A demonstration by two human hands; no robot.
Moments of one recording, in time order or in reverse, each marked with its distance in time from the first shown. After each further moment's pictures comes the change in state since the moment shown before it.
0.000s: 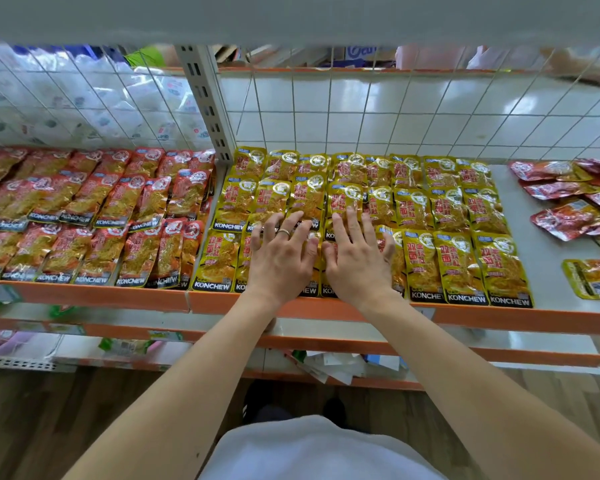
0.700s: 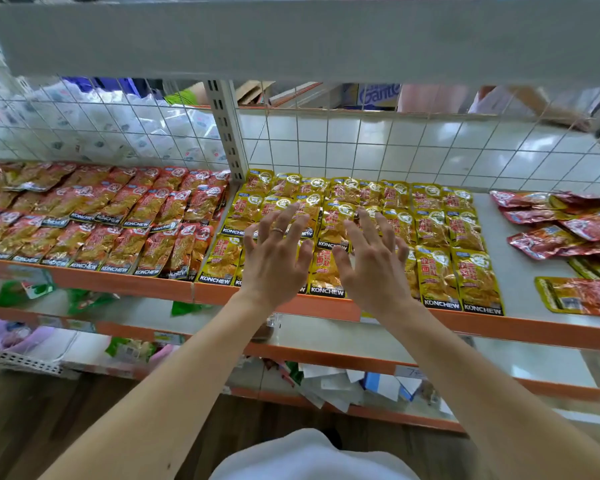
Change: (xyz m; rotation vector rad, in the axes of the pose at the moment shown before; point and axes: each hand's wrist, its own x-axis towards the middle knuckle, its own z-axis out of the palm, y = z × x) left_hand -0.027 0.033 -0.043 0.038 0.254 0.049; right_hand -0.040 0.027 -0.052 0.143 0.216 -0.168
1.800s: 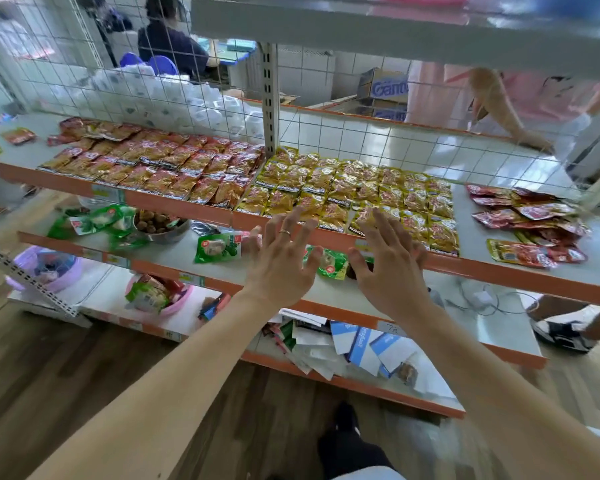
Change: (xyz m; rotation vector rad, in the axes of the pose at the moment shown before) left_hand -0.172 0.066 -0.099 0.027 -0.087 -0.095; right_hand -0.175 -0.021 -0.076 0.005 0.031 -0.116
